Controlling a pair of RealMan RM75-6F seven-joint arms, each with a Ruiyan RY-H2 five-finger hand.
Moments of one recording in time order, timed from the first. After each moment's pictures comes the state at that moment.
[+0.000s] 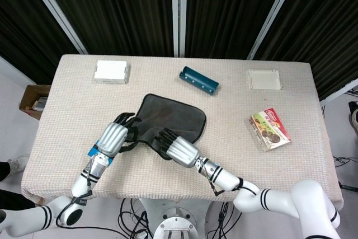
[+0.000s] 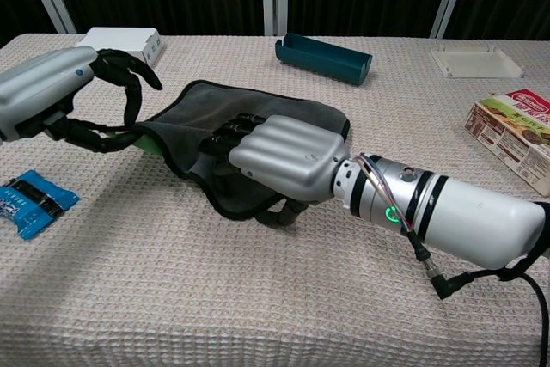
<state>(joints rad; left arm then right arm) -0.50 -1.65 -0.07 -1.34 1.54 1.27 0.00 0.82 -1.91 0.08 -1.13 -1.67 0.91 -0.24</state>
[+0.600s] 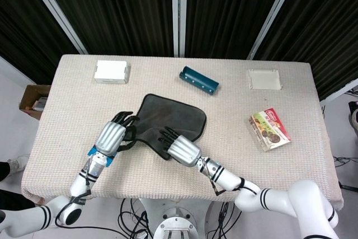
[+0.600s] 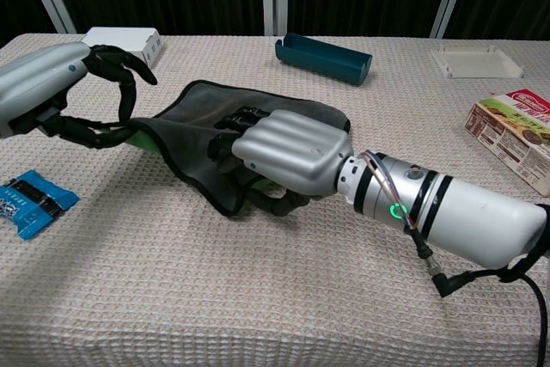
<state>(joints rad) -0.50 -1.65 -0.07 -1.32 1.55 1.29 -0.03 0.82 -1.90 0.04 -1.10 -1.69 1.01 -0.14</state>
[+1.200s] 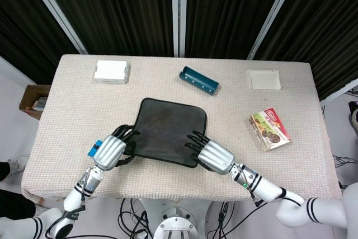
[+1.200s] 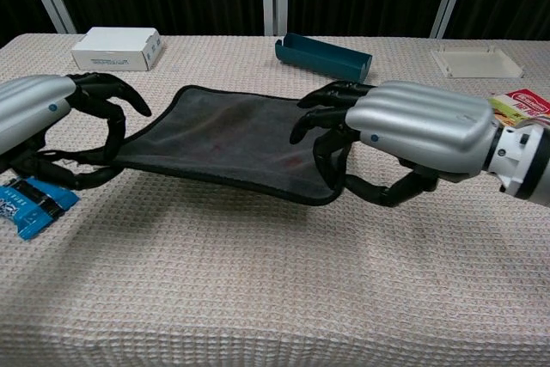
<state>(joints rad) -0.43 -1.60 0.04 -1.39 1.65 1.36 0.05 0.72 -1.48 -0.09 -1.51 -1.74 1.10 -0.11</state>
